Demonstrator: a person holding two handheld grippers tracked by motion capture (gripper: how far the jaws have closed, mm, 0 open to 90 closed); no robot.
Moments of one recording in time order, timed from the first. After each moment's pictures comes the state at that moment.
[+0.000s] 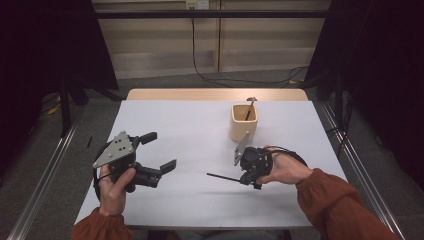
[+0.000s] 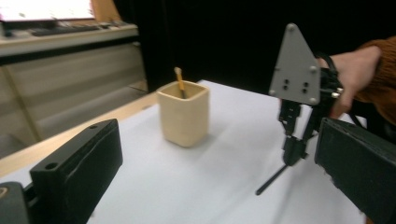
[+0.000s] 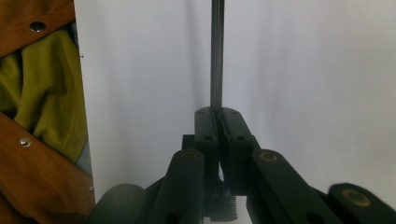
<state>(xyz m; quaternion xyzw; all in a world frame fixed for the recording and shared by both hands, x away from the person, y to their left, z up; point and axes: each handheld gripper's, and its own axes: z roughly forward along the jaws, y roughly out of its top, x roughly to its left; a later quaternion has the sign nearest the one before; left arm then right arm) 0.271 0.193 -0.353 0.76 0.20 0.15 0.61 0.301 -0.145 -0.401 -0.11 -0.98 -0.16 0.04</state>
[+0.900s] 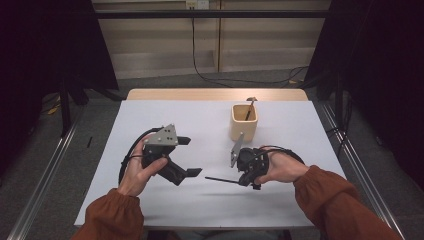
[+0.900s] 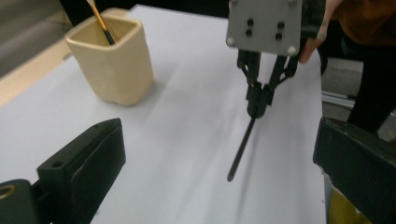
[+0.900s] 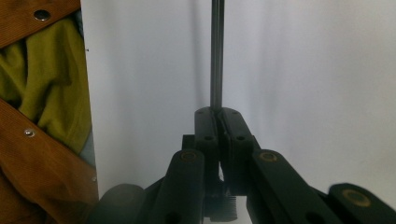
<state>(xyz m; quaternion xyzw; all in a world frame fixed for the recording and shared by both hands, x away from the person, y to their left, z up) 0.303 0.129 -0.351 0.88 0.11 0.04 0.47 0.304 -0.135 -0.400 -0.09 -0.99 -0.13 0.05</state>
